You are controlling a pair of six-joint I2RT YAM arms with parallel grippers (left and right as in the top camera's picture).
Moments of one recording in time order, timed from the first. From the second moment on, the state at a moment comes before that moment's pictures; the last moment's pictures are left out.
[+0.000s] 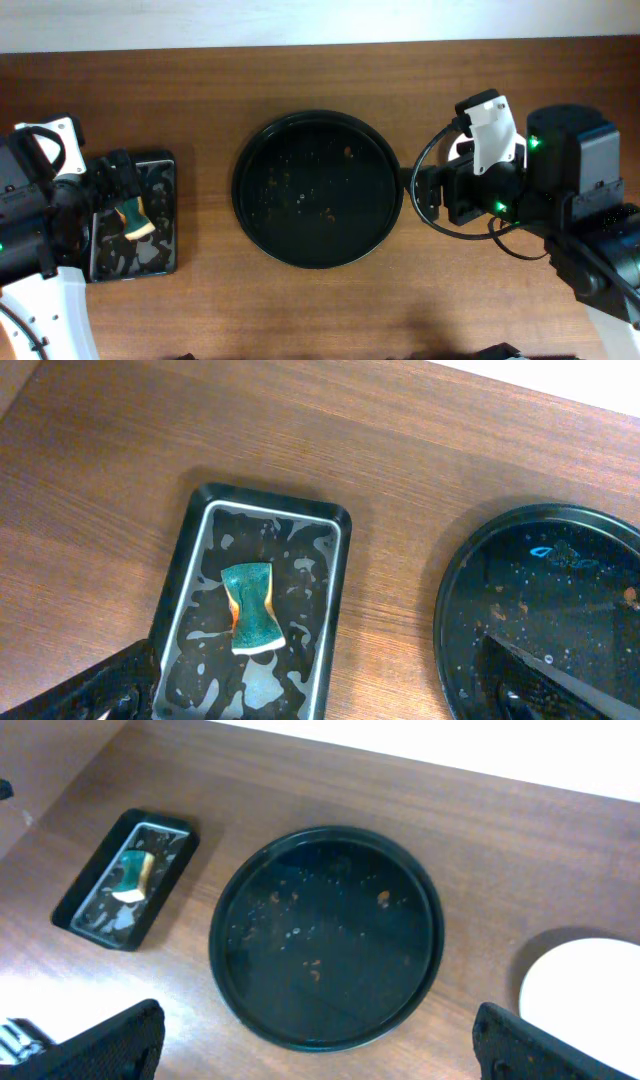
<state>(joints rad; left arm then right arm) 0.37 1.20 1.37 -0.99 0.12 0.03 0.31 1.16 1.65 -1.17 -0.25 0.04</state>
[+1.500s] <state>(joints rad) 0.06 0.25 0.43 -0.32 -0.01 0.03 0.06 0.02 0.01 -0.07 0.08 -0.07</state>
